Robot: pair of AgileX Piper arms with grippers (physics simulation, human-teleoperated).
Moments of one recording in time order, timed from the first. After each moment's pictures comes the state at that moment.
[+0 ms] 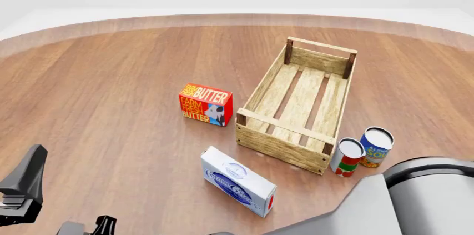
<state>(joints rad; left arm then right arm) 0.00 0.00 0.00 0.00 0.00 1.42 2.13 -1.28 -0.21 -0.15</state>
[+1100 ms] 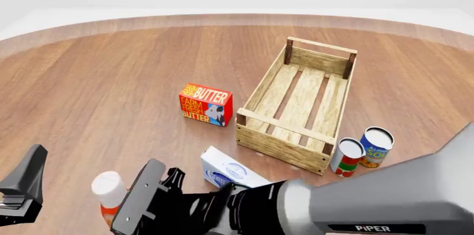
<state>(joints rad) 0.00 0.00 0.00 0.00 0.00 1.24 1.90 -1.01 -0.23 -0.12</state>
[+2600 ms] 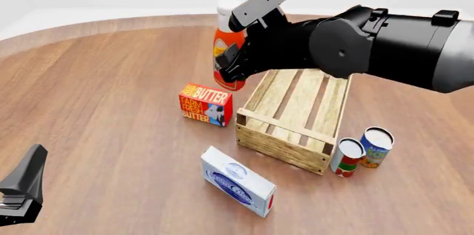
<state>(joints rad) 0.00 0.00 0.00 0.00 0.00 0.70 1.56 -1.25 0.27 -0.20</state>
